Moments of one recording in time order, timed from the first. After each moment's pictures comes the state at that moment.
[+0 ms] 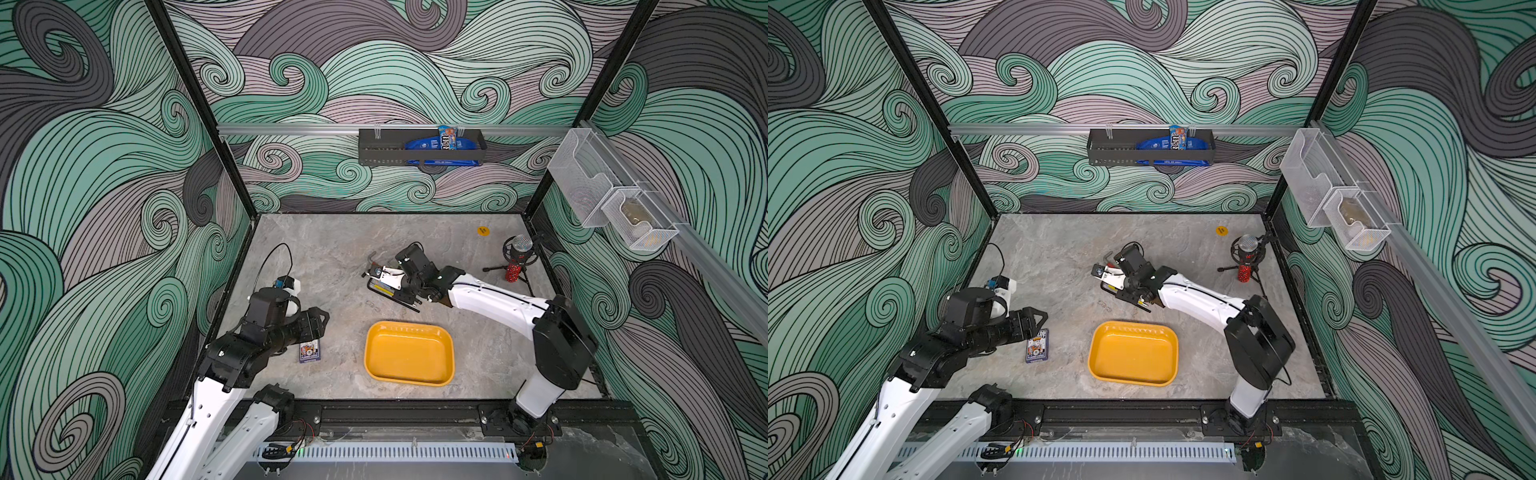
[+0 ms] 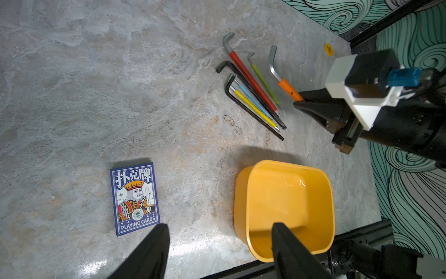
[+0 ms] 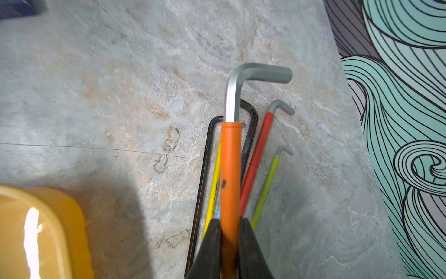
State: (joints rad) left arm -0.34 0.63 0.88 -1.03 0.16 -0.51; right arm 0.77 1.67 1.23 -0.42 0.06 -0.56
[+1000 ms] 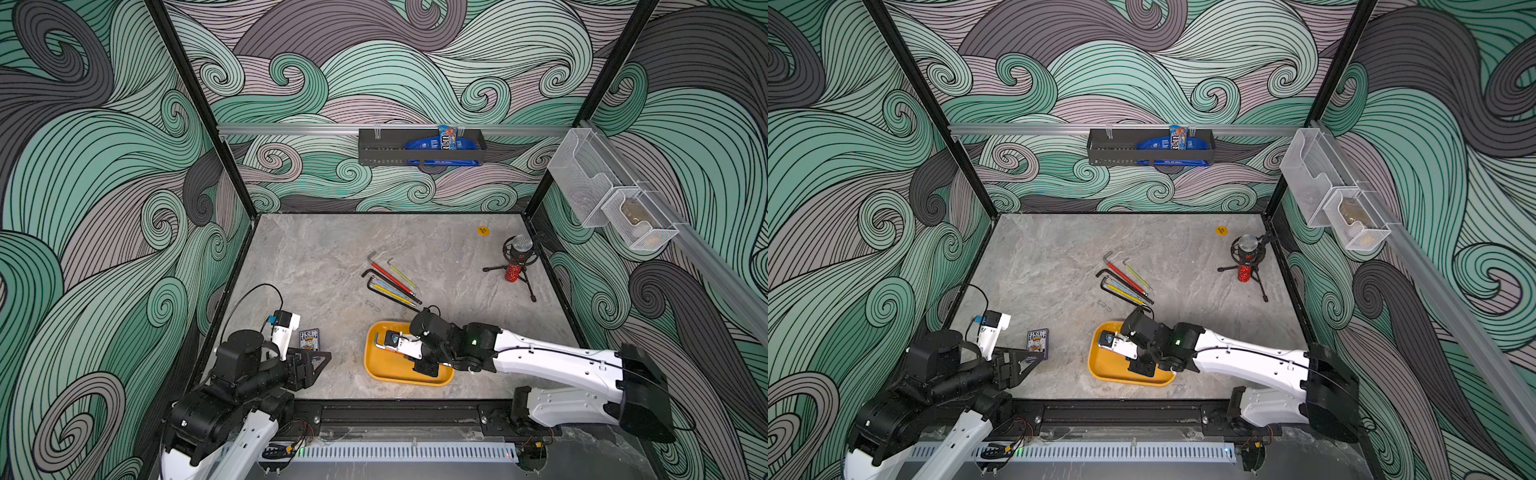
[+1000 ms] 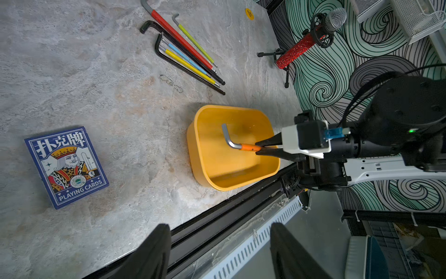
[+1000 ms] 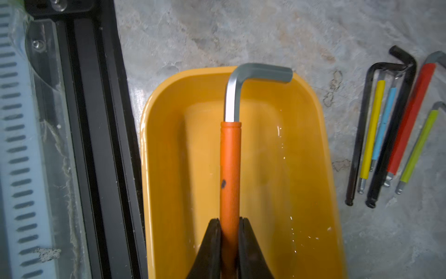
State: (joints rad) left arm -0.34 0.30 0.83 -1.21 0.44 -0.44; right arm 1.12 1.27 0.83 -0.61 0.01 -0.25
